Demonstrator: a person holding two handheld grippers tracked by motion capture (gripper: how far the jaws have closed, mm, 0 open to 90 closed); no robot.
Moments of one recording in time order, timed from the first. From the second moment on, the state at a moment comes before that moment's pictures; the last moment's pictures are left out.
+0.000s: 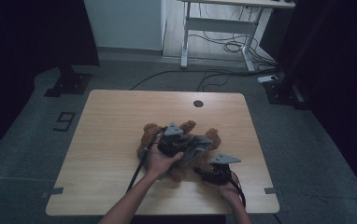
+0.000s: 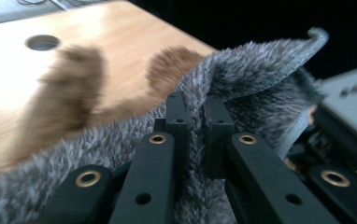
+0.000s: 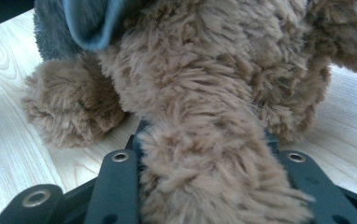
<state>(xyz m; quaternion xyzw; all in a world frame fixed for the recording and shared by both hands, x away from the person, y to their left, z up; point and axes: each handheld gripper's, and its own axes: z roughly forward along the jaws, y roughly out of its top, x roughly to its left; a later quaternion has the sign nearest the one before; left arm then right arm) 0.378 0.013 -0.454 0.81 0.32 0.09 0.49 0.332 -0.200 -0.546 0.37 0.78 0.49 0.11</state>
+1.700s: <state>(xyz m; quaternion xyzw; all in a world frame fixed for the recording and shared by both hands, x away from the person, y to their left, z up) 0.359 0.229 -0.499 0.74 0.50 0.15 0.43 0.333 -0.203 -0.551 0.39 0.78 0.48 0.10</state>
